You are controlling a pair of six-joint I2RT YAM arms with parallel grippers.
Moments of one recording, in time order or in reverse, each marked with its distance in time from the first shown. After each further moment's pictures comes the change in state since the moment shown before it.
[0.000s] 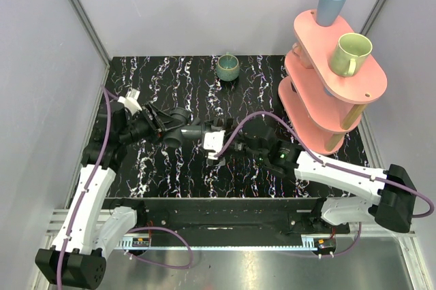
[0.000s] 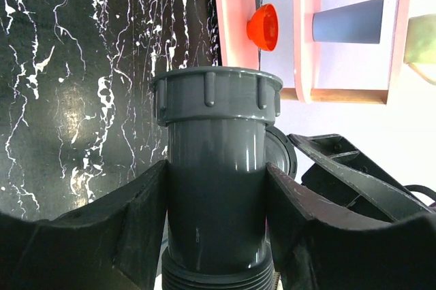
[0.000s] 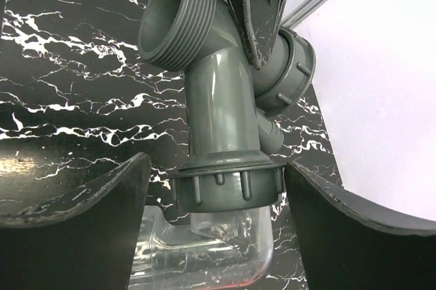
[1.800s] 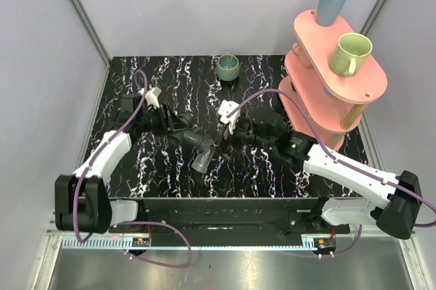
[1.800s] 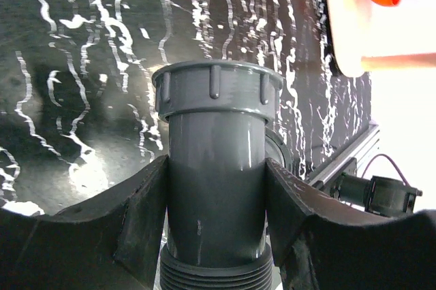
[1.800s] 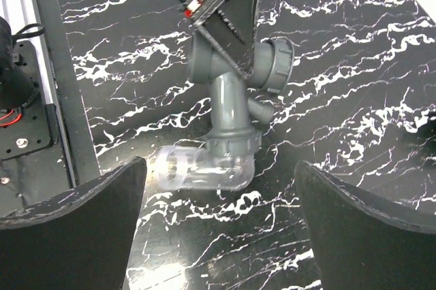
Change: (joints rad) left arm 0.031 0.393 -0.082 0.231 0.056 0.482; right arm -0.112 -0.023 0.084 -0.229 -0.040 0.500
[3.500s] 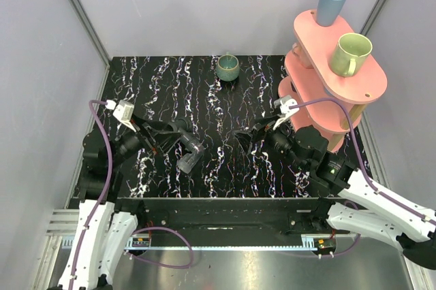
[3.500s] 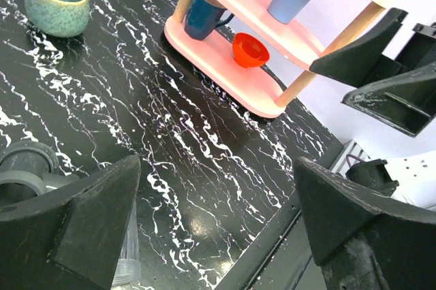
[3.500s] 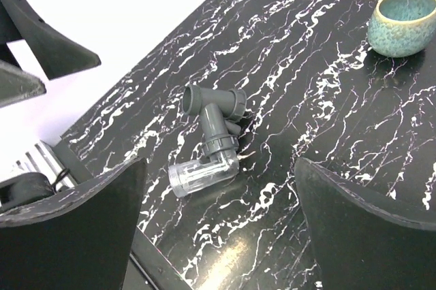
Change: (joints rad) left arm 0.011 -0.692 -0.121 0.133 0.053 -0.033; right arm 0.000 -0.410 -0.209 0.029 0.392 0.492
